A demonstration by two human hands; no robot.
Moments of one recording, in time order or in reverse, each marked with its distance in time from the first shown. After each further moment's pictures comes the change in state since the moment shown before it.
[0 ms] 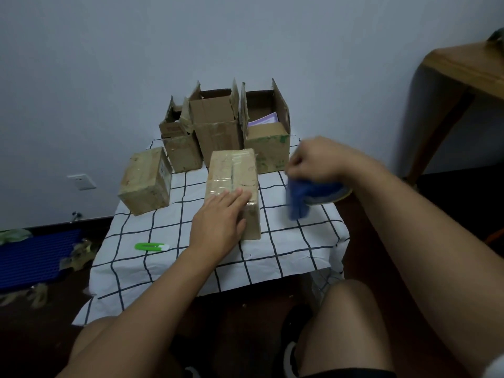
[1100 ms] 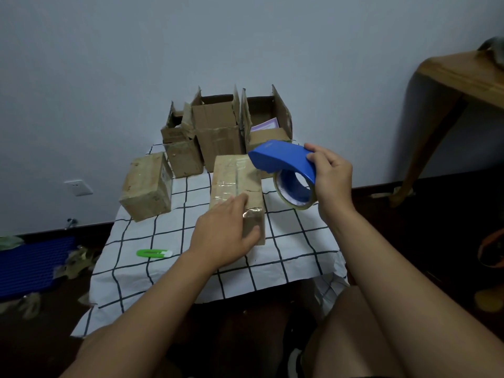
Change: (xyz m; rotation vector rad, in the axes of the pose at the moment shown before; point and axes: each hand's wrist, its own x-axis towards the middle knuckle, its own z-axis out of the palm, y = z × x) left_hand -0.001 -0.003 -0.015 -0.078 -0.048 0.017; right_hand -0.006 -0.018 0.068 1.134 0.907 0.205
